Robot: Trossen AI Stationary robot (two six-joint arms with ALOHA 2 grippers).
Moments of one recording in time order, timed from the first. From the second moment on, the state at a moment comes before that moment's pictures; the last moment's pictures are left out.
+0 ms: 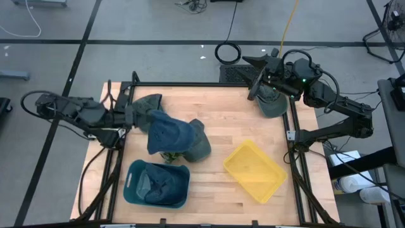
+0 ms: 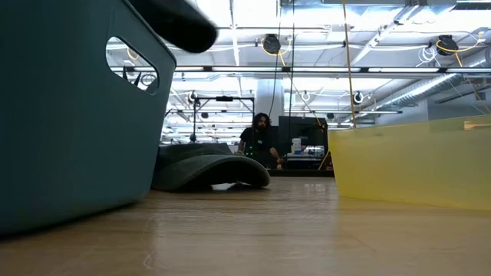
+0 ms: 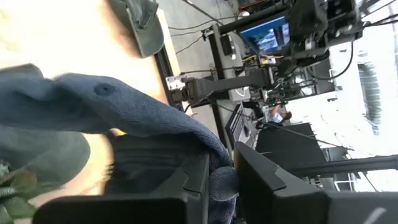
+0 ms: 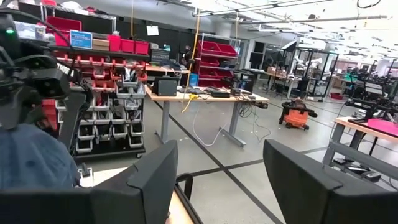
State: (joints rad) left arm -0.37 0.87 1.23 -0.67 -0.51 -1.42; right arm -0.25 1.13 1.41 -0.19 0.23 -0.13
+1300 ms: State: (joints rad) left arm -0.94 1.26 1.23 -0.65 -0.87 -1.97; right arm -0.22 1.13 1.41 -0.16 0.23 -0.22
